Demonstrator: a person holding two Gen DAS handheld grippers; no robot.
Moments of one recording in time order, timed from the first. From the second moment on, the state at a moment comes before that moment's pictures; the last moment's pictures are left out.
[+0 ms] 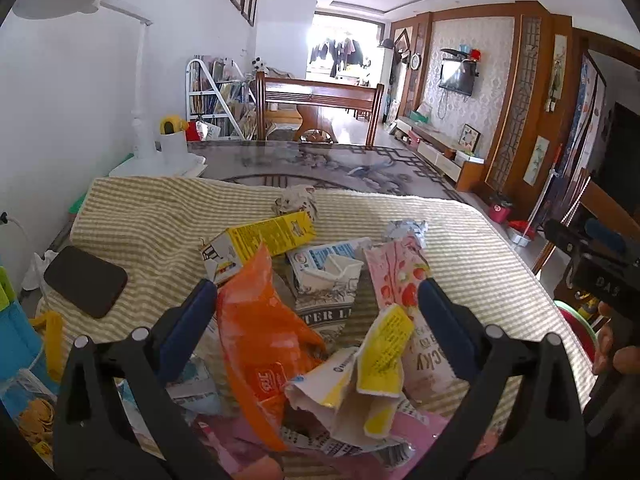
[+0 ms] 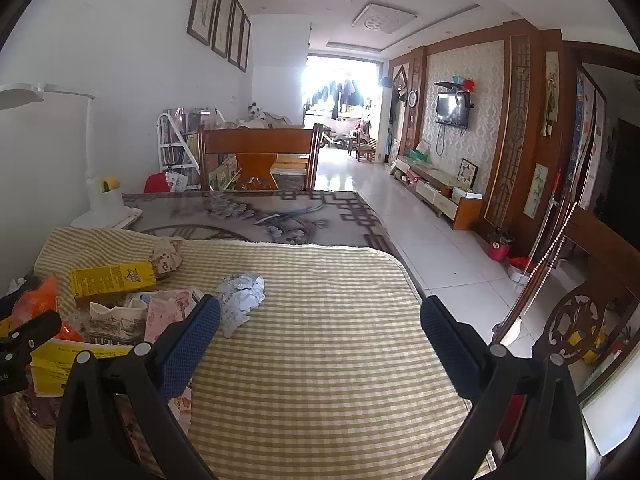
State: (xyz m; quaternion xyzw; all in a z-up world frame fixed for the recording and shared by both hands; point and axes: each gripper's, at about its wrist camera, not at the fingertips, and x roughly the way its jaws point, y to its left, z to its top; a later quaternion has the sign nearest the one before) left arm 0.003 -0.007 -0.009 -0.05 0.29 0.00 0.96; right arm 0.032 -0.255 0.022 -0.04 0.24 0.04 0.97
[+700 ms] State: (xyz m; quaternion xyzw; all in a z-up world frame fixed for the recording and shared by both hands) left arm 0.002 -0.015 -0.010 -0.03 0.28 0.00 0.96; right arm 0.033 -0.256 0.024 -0.03 0.24 0.04 0.97
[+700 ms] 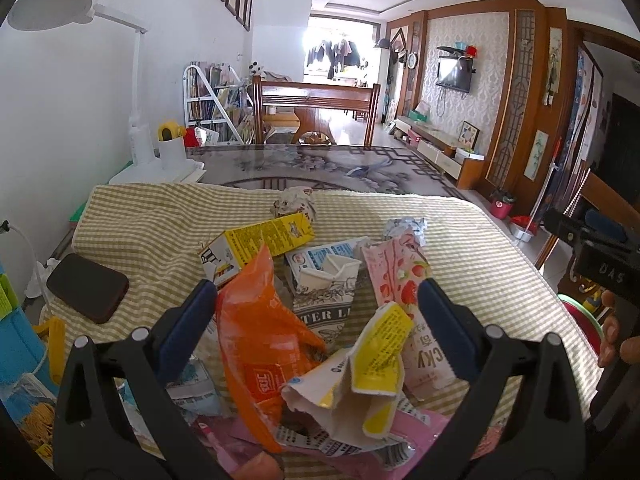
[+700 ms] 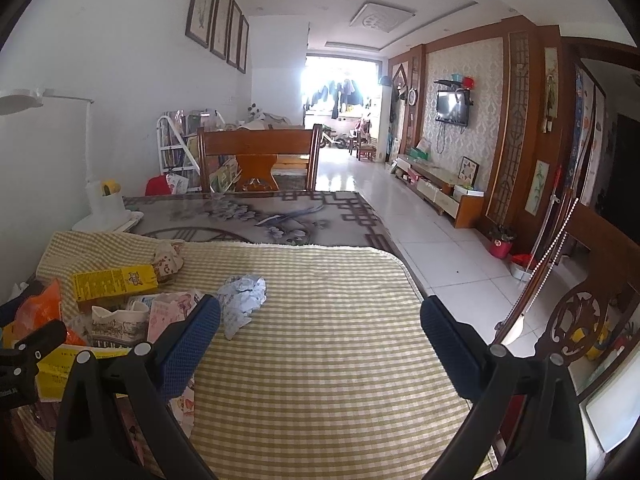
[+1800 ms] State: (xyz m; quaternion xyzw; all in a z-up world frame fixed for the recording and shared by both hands) left arm 0.002 -0.017 -0.020 -0.02 0.29 0.01 0.96; right arm 0.031 -0.250 0.020 -0.05 0.26 0.05 0.96
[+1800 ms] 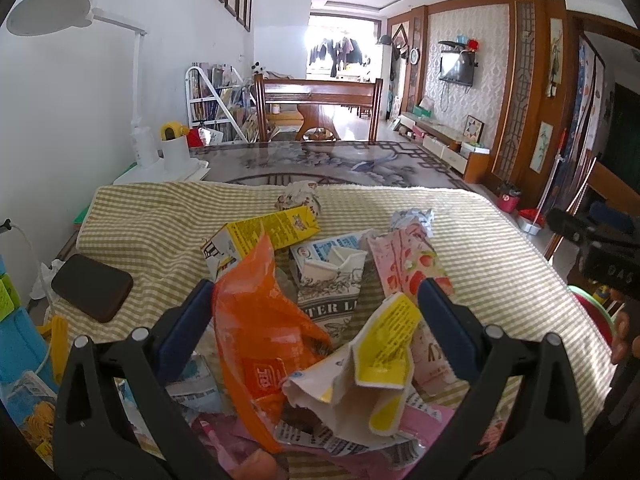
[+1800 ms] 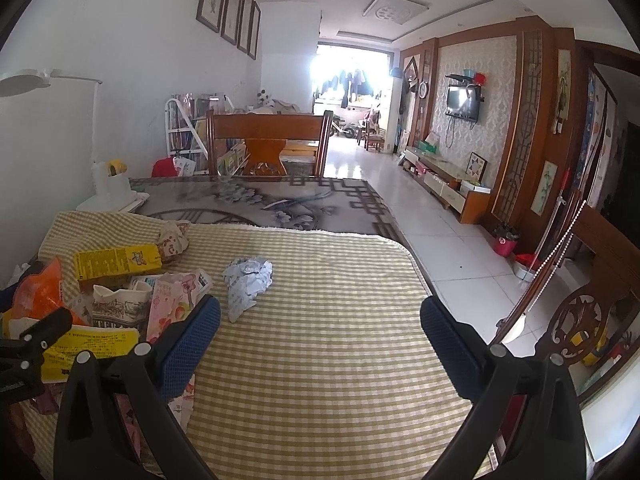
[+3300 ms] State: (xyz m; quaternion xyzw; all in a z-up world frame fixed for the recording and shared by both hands) left arm -0.051 -0.002 -0.056 -0.21 0.41 -0.04 0.89; right arm -0.057 -0.255 -0.011 0.02 0.47 0.27 0.84
